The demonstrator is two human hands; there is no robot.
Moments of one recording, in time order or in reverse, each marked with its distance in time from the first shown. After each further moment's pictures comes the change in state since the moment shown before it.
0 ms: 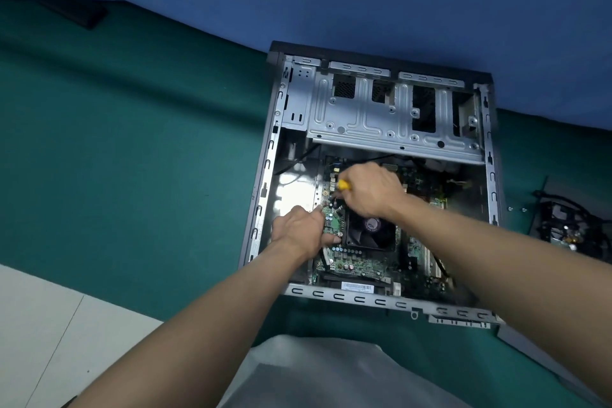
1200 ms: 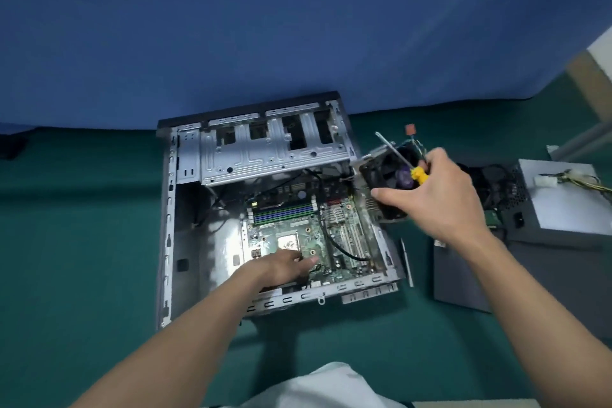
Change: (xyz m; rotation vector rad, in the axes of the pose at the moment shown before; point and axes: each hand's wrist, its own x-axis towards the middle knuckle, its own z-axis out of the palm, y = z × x) left_hand -0.007 0.088 -0.002 -0.088 -0.383 0.099; right_hand -0.200 0.143 -0.056 0.508 0.686 0.508
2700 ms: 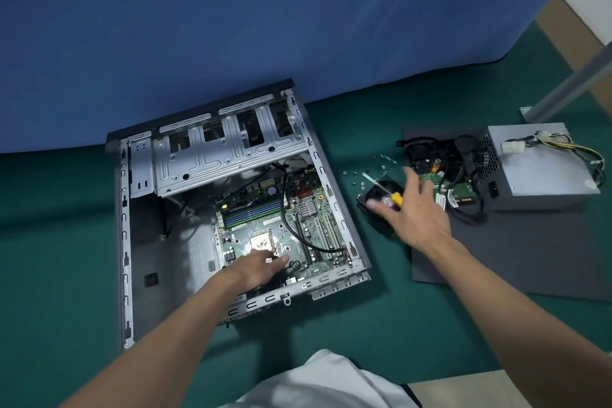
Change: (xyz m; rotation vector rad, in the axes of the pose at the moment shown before) left_hand 0.009 0.005 0.008 0.046 0.077 -0.085; right_hand 0.014 0.118 0.064 -0.183 -0.186 0.143
